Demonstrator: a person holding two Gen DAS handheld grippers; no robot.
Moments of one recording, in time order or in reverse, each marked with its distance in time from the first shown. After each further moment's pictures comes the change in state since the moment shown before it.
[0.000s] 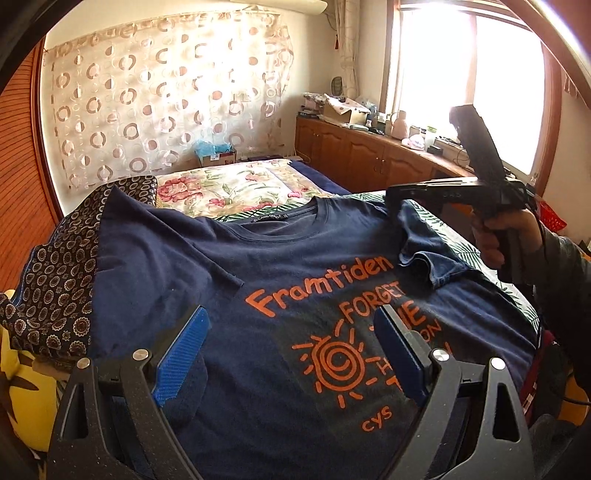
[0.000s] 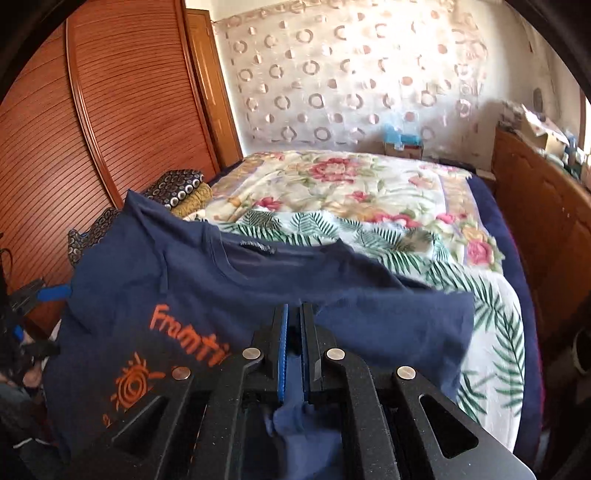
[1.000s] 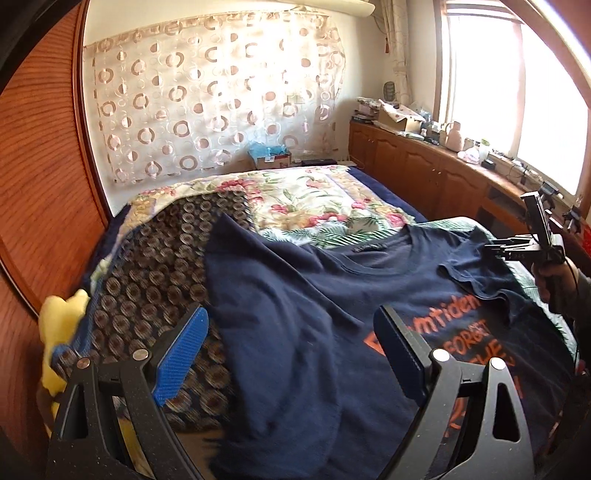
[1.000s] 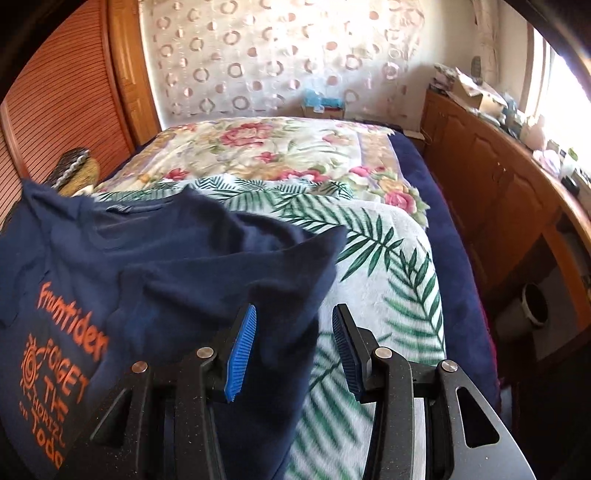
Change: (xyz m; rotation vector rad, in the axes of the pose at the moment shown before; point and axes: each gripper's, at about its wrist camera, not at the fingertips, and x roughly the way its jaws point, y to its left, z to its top) left arm 0.009 0.091 0.040 -0.051 -0.005 0.193; right arm 0.044 -0.084 -0.018 0.121 0.141 -0.246
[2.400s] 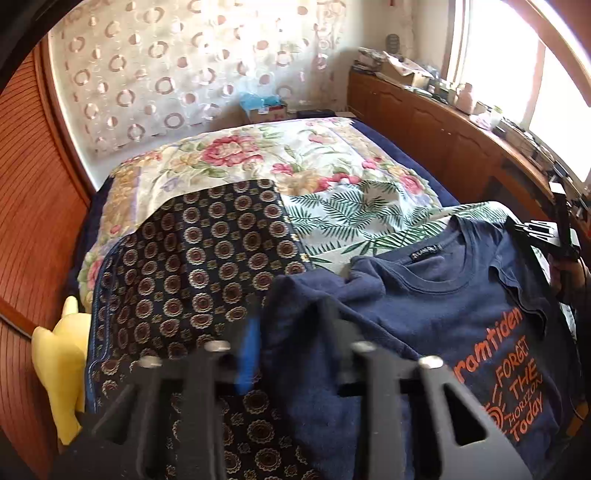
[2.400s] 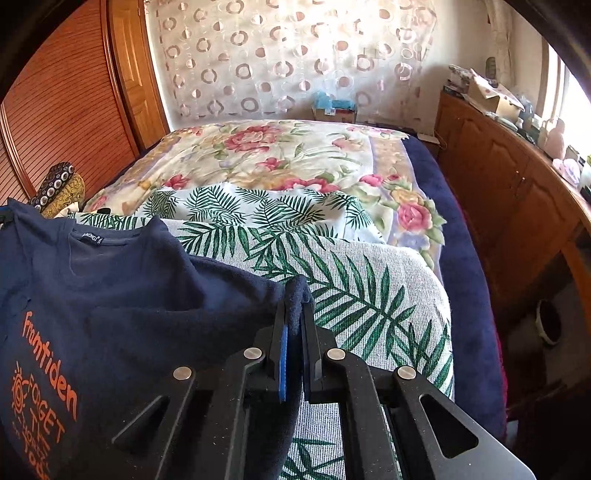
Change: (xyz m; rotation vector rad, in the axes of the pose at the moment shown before) left arm 0.099 0.055 0.061 0.031 0.228 -0.060; right arm 0.042 -0.022 0.033 -0.050 -0.046 0.051
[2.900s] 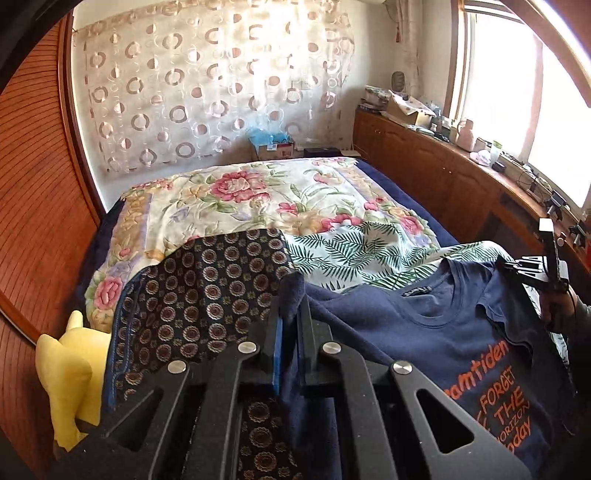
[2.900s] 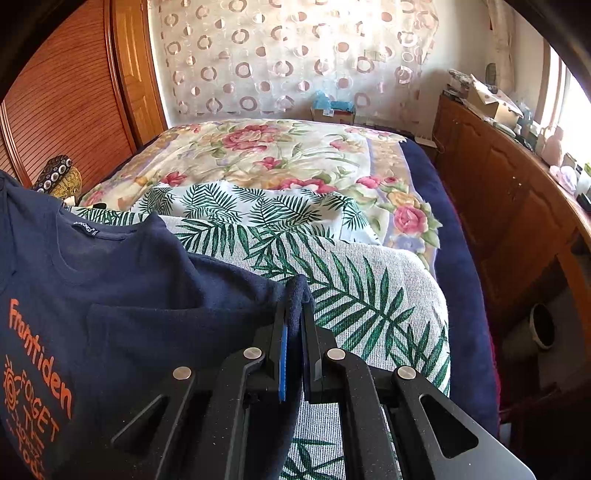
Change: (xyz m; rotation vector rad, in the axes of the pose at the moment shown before) left arm -0.035 0.002 0.004 -0.048 -0.150 0.010; right arm 0.001 0.004 -0.001 -0.028 -0.005 -0.025
